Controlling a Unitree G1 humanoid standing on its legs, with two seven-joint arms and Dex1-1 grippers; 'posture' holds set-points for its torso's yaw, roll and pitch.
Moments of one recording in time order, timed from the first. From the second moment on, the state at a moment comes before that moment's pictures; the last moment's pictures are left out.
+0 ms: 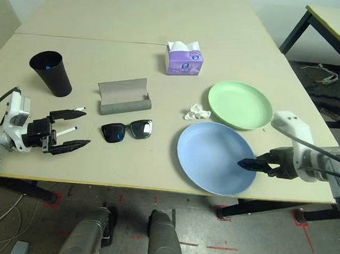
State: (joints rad) left arm -0.26 0.65 0.08 0.08 -0.48 0.02 -1.23; right arm -0.37 -1.18 0.02 0.21 0.36 1.04 1.08
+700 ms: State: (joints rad) left arm -0.26 0.65 0.08 0.09 -0.47 0.01 -1.22; right arm -0.62 -1.13 -0.11 0.21 0.48 1.21 1.07
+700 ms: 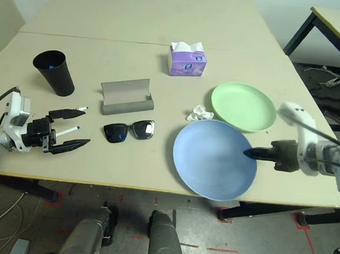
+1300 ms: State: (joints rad) left arm -0.25 0.64 0.07 0.09 -0.44 -0.01 -1.21; right arm -0.94 -0.93 -0.30 0.76 0.32 0.81 0.50
